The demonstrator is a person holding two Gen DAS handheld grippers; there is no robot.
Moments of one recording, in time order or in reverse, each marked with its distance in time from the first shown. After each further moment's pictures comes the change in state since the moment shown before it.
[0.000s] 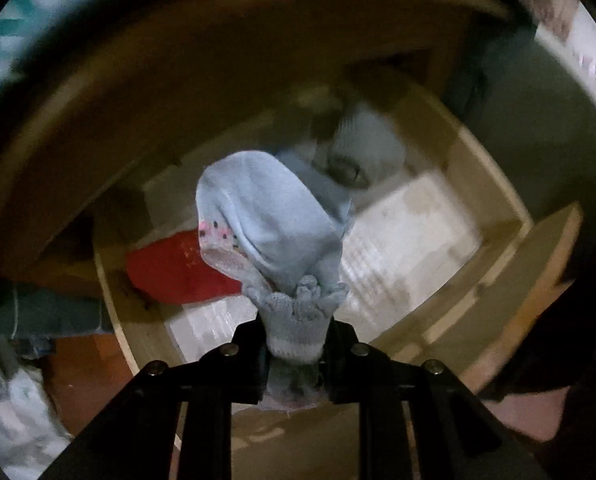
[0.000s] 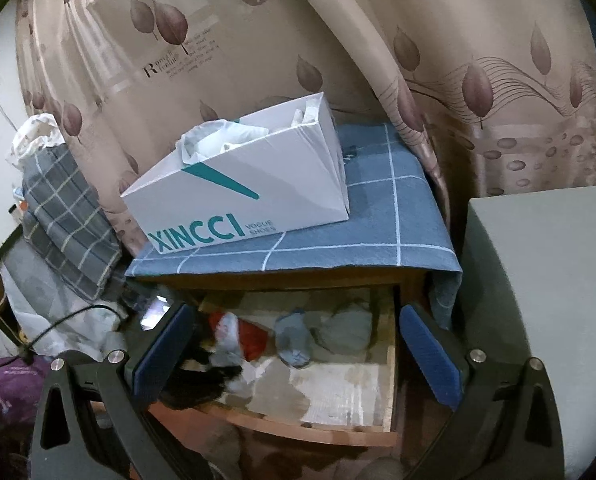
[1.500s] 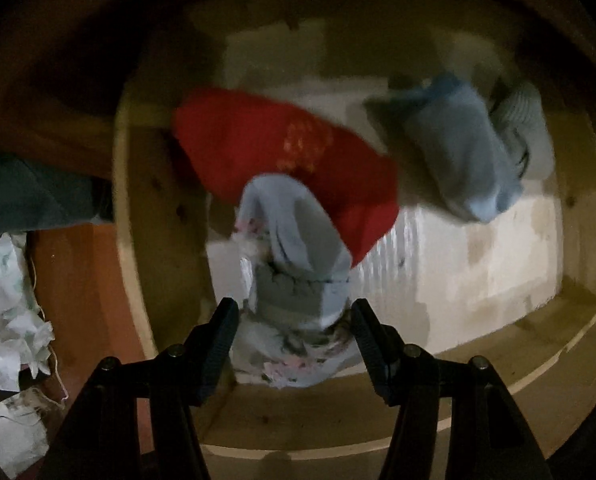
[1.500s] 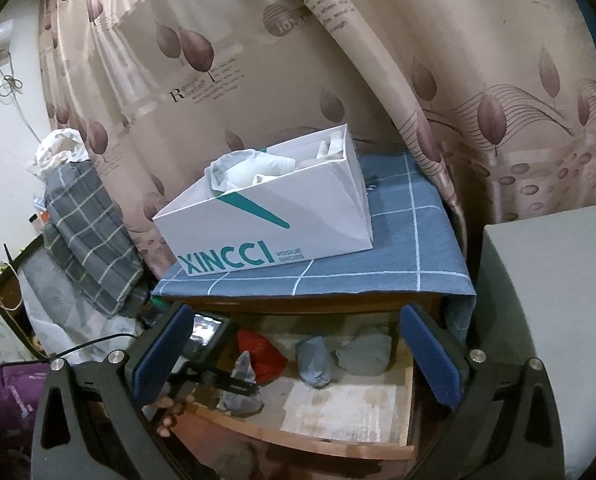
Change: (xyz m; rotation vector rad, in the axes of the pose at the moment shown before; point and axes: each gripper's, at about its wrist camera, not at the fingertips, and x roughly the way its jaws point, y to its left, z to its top) left arm 0.114 0.083 -0.002 -0.357 0.384 0.064; right arm -0.020 0.010 0.003 -0.012 -0.114 0.094
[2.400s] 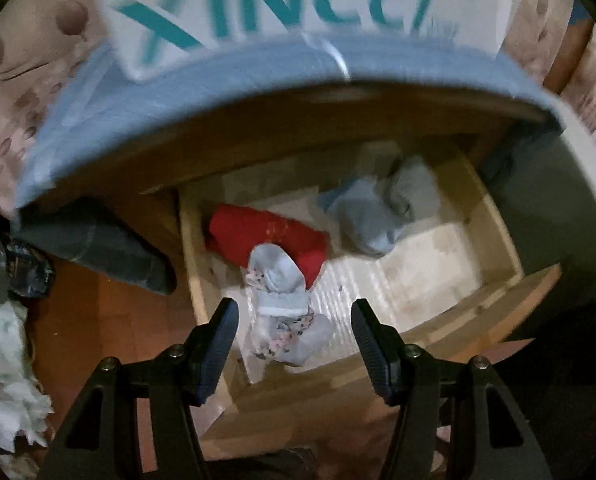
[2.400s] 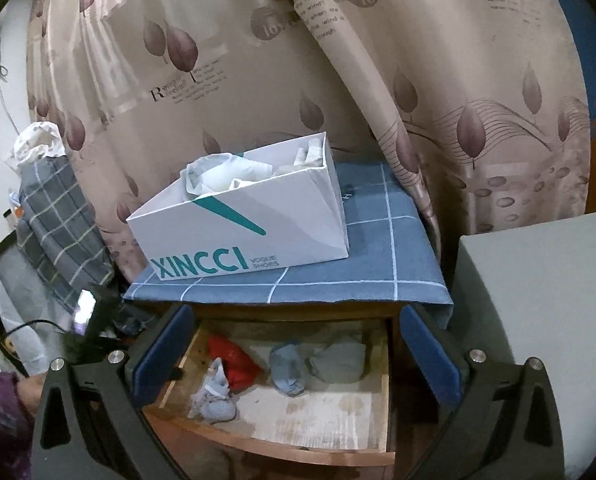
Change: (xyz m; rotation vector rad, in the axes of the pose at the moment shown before) left arm -0.112 0.007 -0.064 0.131 -0.408 -0.092; right arm 0.002 0.003 0.000 -0.024 -0.026 -0.127
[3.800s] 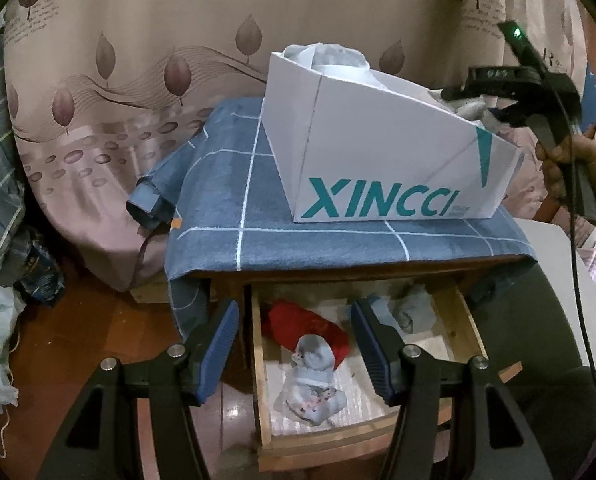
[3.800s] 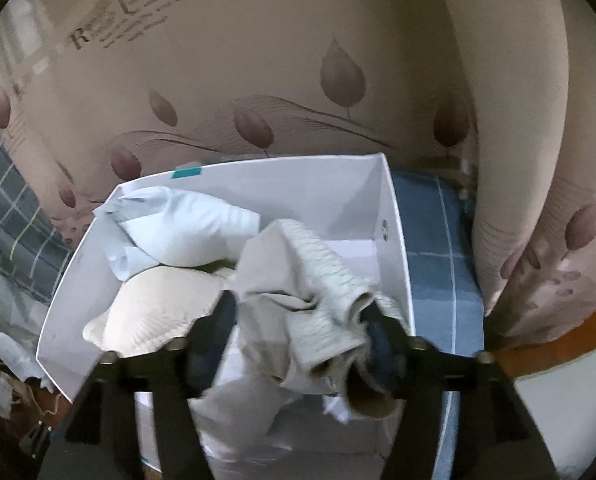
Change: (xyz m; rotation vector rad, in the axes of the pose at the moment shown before) left arm -0.105 0.072 -0.016 -0.225 -0.412 -0.020; right arm 0.221 0.037 0.175 -0.117 0.317 -0.094
